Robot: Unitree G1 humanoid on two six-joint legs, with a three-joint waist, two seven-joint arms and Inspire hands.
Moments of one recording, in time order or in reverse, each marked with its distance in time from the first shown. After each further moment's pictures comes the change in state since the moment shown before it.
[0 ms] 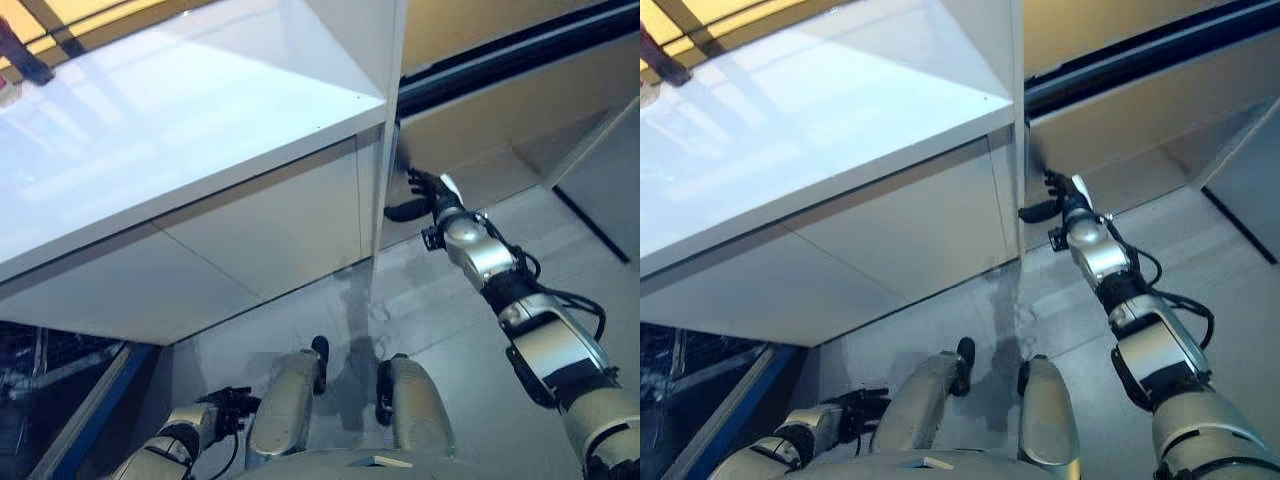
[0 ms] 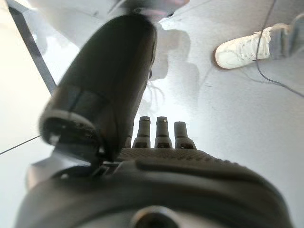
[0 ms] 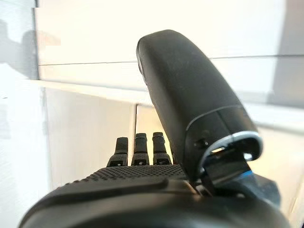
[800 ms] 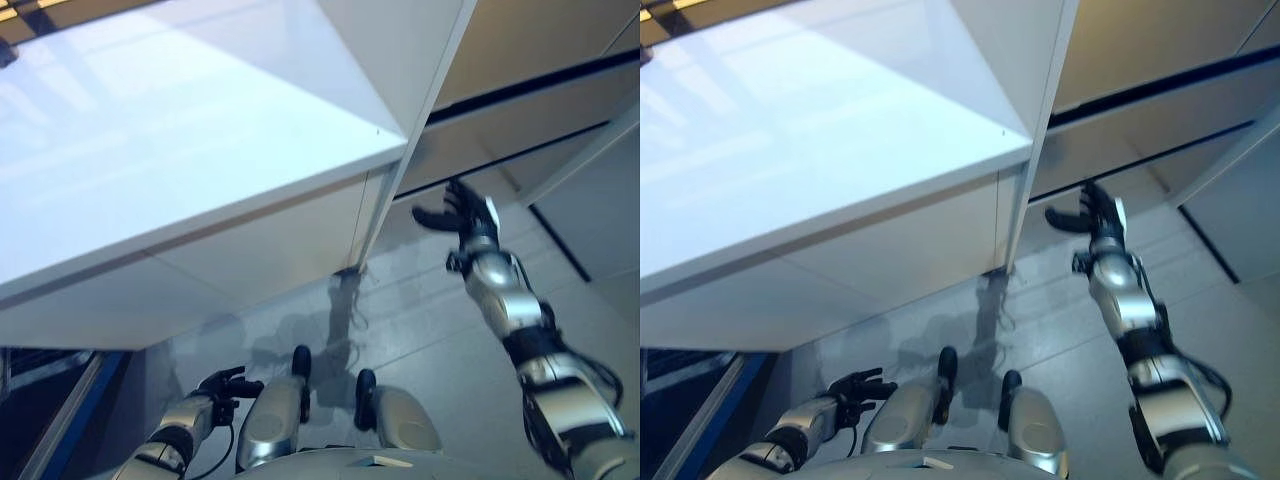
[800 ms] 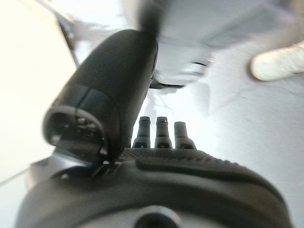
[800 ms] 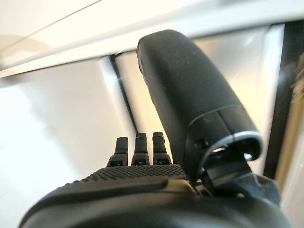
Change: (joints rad) left arm 0.136 0.031 0.072 -0.099 0.000 -0.066 0.039; right arm 0.576 0.016 -0.339 -0.258 0.138 -0.153 -0.038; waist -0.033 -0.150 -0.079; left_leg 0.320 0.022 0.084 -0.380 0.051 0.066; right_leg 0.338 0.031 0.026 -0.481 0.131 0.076
